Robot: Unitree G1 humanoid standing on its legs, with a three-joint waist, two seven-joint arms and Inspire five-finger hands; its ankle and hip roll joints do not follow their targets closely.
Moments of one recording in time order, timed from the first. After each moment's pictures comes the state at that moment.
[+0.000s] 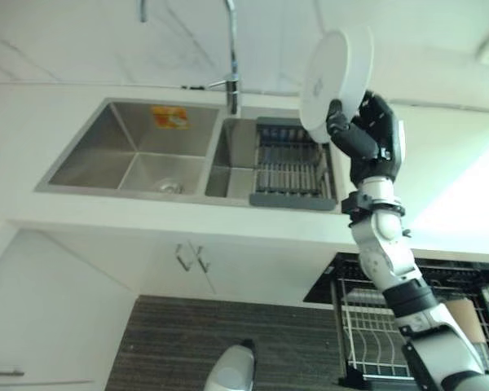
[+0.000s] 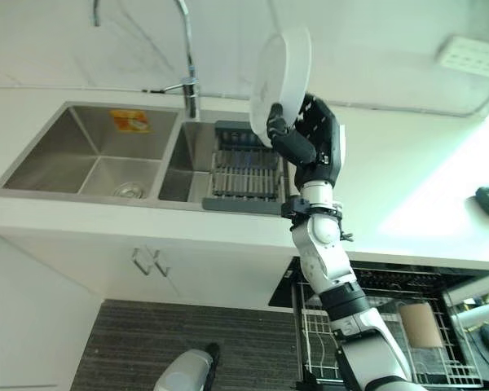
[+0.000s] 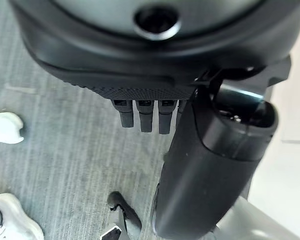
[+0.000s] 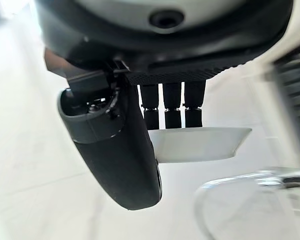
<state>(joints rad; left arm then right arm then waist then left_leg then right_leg) 0.09 0.26 -0.01 1.23 -0.23 0.10 -0.16 -0.59 -0.36 0.24 0.11 0.62 -0.38 -0.33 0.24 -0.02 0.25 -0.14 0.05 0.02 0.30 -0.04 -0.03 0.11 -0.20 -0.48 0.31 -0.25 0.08</state>
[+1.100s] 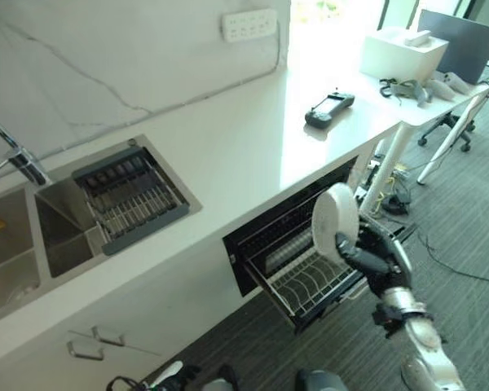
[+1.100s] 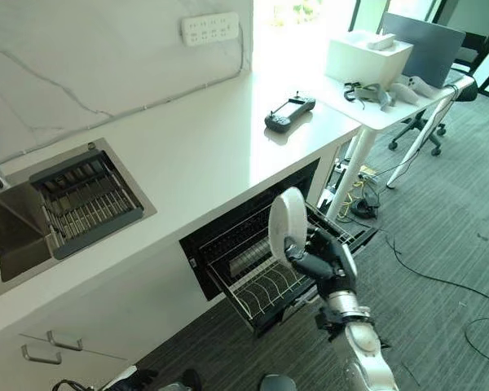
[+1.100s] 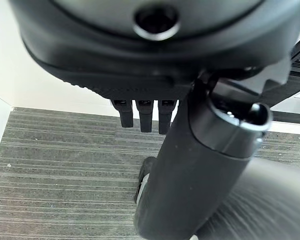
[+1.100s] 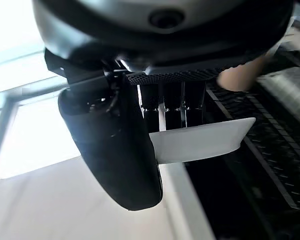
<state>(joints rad) 0.14 0.42 -0.43 0.82 0.30 0.04 -0.01 0.11 -0.43 0.16 0.10 0.63 -0.23 0.00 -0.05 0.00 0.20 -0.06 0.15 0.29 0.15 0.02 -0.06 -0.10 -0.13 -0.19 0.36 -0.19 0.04</state>
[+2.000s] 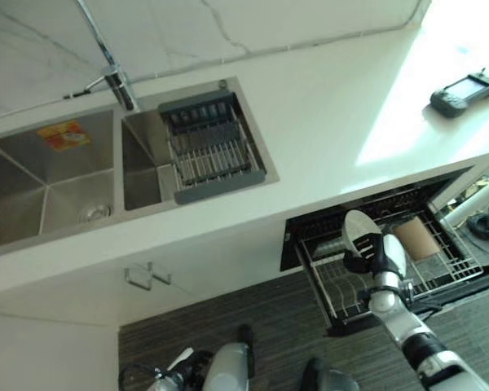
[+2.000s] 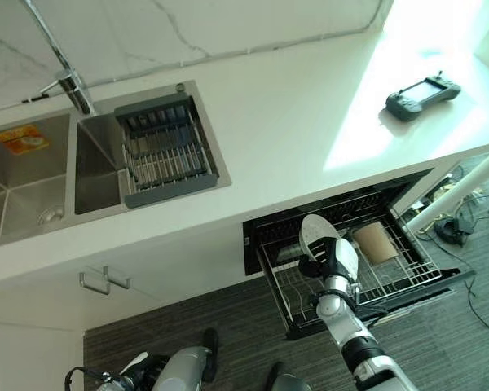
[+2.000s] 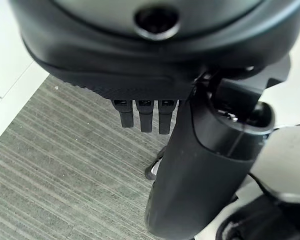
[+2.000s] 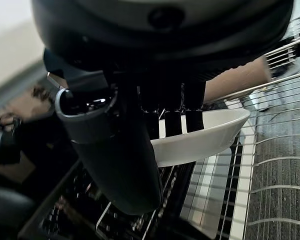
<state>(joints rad) -0.02 0.33 -0.41 1.05 0.20 -0.06 -0.03 -0.37 -0.44 0.40 0.75 -0.10 -0.01 -0.54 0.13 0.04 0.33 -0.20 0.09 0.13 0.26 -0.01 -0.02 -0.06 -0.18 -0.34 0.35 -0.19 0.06</state>
